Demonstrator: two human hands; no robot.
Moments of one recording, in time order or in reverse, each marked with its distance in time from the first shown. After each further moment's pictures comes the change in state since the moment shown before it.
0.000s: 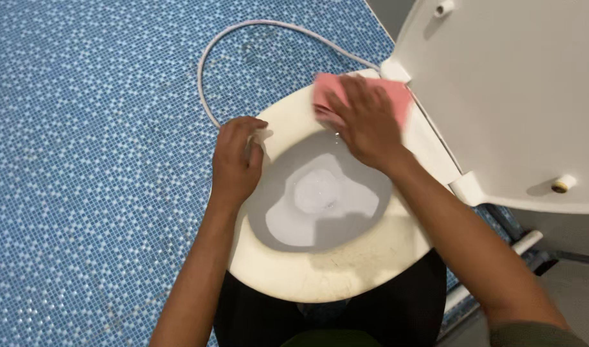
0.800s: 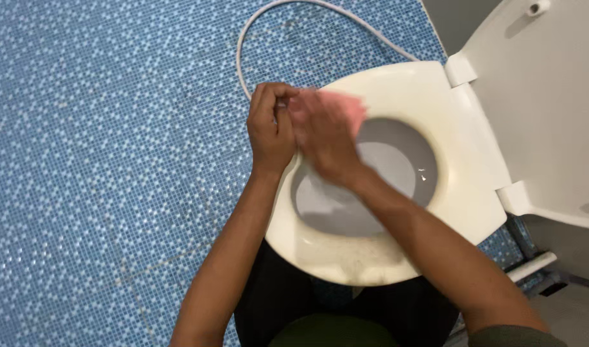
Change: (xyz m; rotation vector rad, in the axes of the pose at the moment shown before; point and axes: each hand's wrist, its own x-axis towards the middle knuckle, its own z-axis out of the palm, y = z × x) left_hand -0.003 -0.010 -0.013 -0.226 0.335 -0.193; right_hand 0.026 -0.142 0.063 0.325 -0.080 -0.069
